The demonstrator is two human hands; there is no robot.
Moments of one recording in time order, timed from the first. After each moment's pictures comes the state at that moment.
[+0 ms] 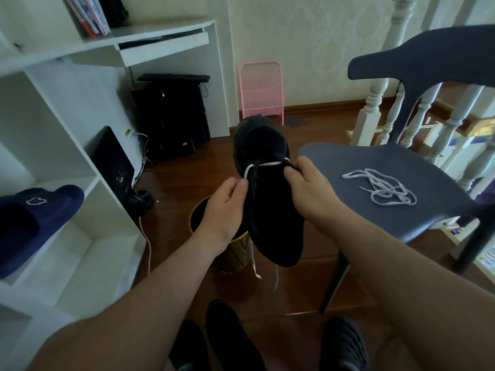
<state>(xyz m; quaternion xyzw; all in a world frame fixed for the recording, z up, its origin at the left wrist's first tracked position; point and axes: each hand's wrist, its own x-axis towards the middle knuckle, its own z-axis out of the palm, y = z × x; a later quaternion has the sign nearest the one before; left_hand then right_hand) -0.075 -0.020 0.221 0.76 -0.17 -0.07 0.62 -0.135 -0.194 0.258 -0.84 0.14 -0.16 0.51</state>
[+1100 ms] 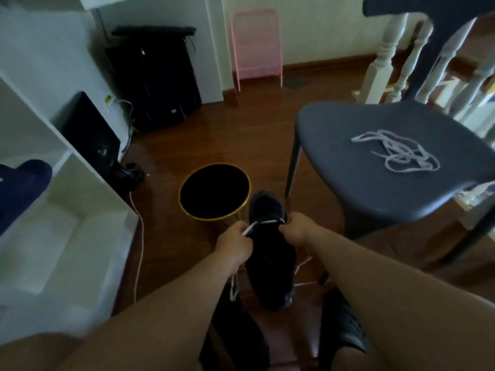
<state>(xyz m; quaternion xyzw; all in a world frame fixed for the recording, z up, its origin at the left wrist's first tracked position) -0.070 -0.037 0.056 0.88 -0.01 -0.28 0.40 -0.104 -0.215 0.057 -0.85 0.27 0.17 0.41</state>
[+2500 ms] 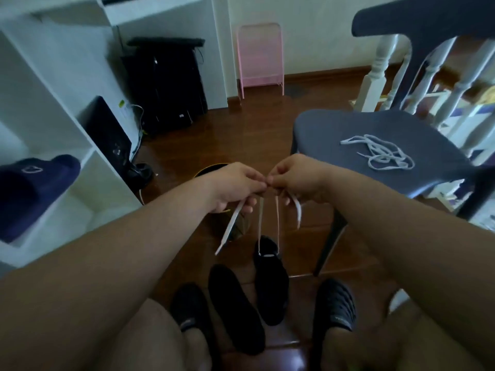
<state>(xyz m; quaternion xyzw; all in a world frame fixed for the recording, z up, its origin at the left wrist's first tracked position) -0.072 -0.035 0.229 0.82 -0.13 -0.36 0.43 -0.139 -0.204 0.236 -0.83 0.14 0.15 0.52</state>
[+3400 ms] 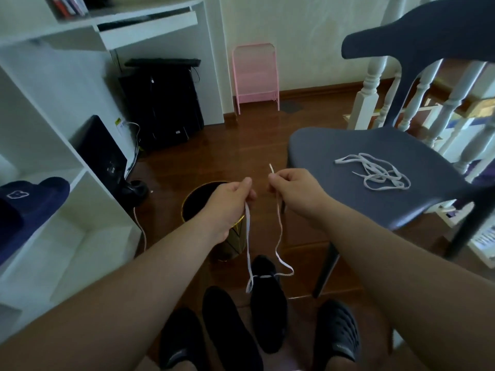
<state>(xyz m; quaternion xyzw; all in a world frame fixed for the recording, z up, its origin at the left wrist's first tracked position) -0.070 -0.051 0.206 0.80 -0.06 -0.20 0.56 -0.126 -0.213 0.220 -0.83 0.15 -0.06 0.53</state>
